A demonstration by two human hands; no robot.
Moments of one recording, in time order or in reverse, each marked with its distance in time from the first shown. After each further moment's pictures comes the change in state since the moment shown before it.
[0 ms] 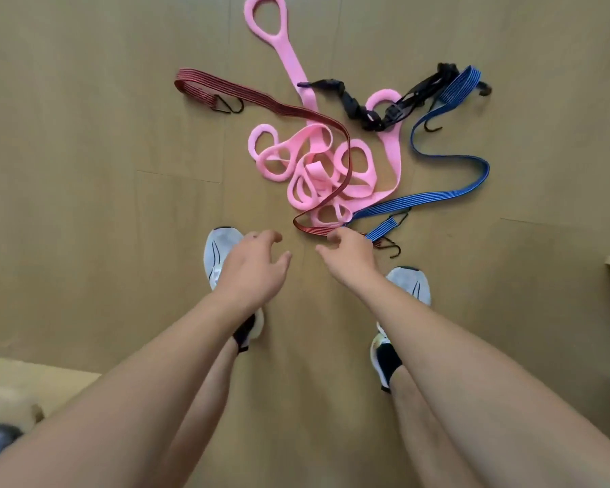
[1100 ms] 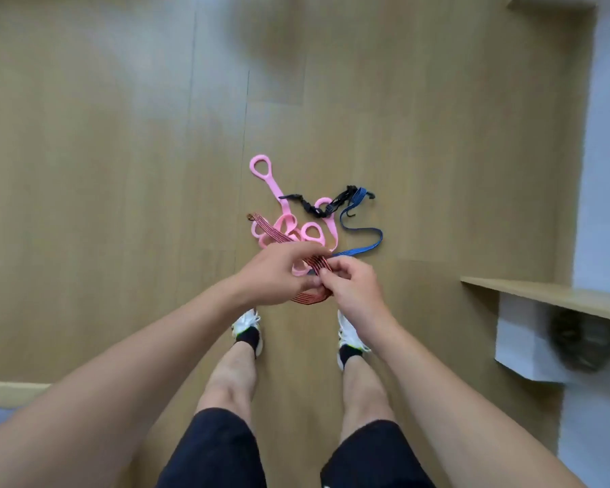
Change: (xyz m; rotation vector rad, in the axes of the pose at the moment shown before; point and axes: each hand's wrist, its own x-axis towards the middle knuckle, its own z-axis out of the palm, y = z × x) left_hand -0.257 0.108 -0.209 -0.094 -0.142 0.683; right_hand -0.376 -0.113 -0.162 0.638 0.177 -0.298
